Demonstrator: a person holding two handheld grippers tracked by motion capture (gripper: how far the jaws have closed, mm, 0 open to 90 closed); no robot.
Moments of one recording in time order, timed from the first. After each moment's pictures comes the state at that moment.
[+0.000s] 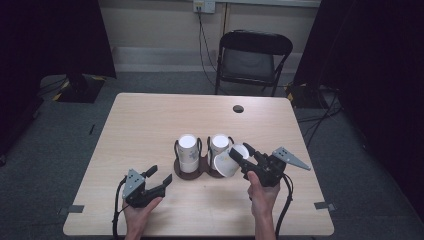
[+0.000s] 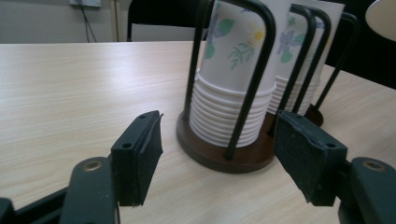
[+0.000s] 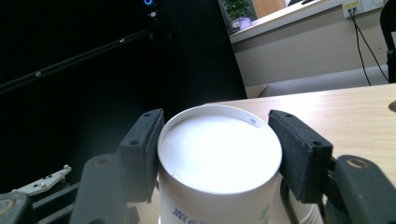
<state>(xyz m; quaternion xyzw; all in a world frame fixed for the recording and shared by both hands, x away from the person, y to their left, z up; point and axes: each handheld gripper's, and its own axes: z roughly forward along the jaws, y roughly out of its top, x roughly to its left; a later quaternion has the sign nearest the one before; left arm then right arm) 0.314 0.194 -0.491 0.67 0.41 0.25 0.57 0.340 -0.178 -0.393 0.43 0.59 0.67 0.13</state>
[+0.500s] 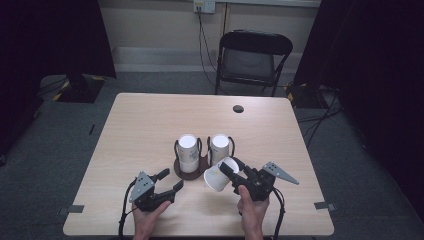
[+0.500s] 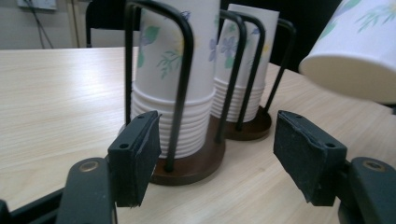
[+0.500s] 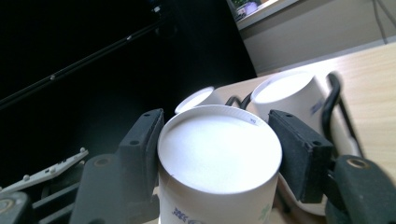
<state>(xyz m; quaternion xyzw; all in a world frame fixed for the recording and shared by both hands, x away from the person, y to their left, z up) 0.306 0.170 -0.488 0.68 0.37 0.21 0.60 0.319 -0.156 -0.427 0.44 0.58 0.68 0.08</state>
